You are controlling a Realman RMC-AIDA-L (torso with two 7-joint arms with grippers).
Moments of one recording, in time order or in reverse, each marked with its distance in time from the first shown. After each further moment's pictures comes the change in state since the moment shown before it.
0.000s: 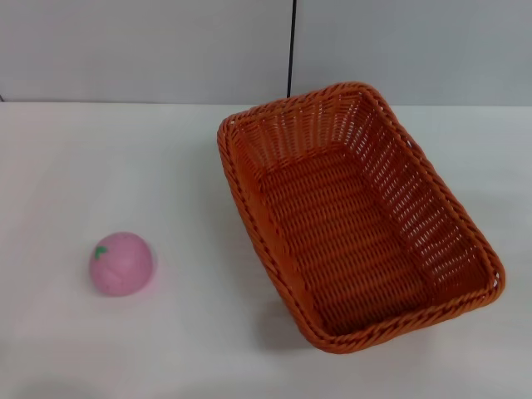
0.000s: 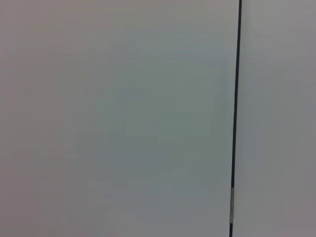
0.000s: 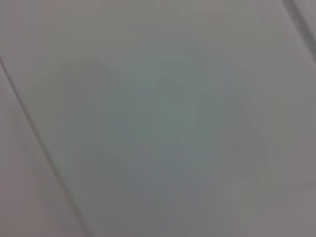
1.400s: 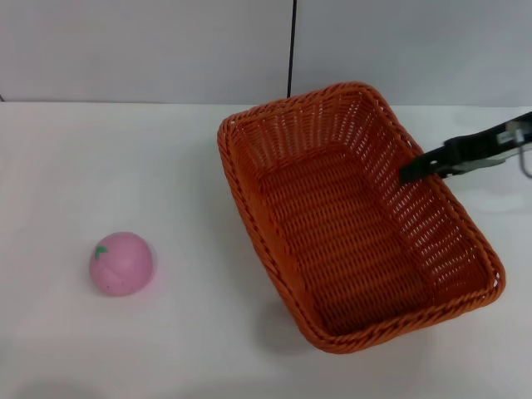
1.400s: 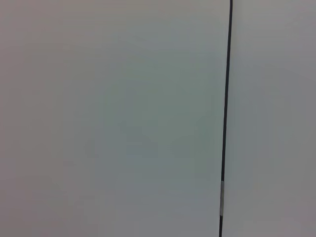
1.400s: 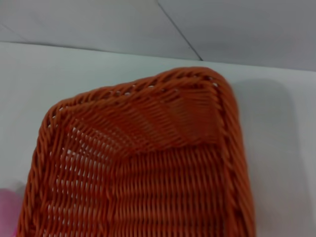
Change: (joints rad) left arm 0.009 -0.002 0.026 0.005 0.002 -0.008 0.000; right arm 0.676 -0.100 -0.283 0.138 -0.964 -0.003 0.845
